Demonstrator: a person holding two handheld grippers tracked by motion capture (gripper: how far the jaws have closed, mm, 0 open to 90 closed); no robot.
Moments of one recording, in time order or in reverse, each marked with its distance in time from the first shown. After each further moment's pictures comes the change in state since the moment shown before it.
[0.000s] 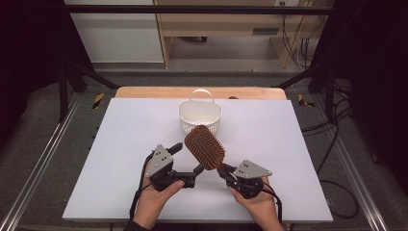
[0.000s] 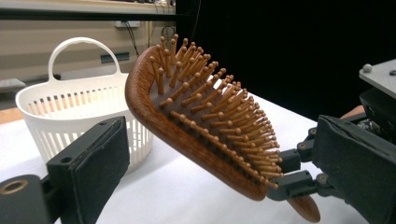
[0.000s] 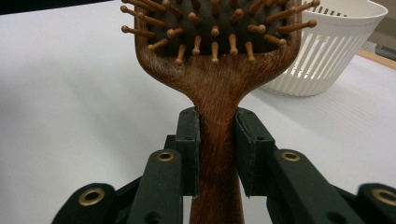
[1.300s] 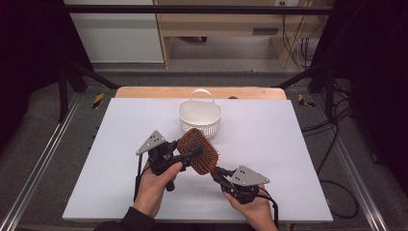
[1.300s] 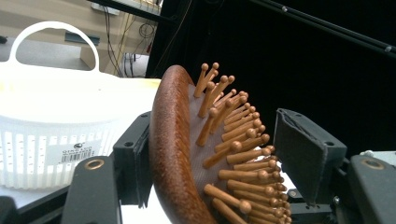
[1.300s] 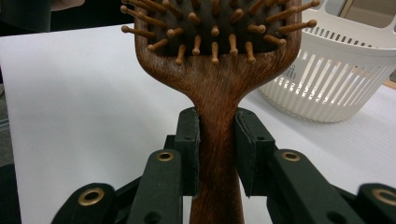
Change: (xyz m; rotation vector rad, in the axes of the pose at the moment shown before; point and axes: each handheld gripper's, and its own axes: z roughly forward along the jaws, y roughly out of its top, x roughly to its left) left arm 0.023 0.019 0.012 -0.031 -0.112 -0.248; right arm 0.016 0.000 0.001 -0.092 0.054 -0.030
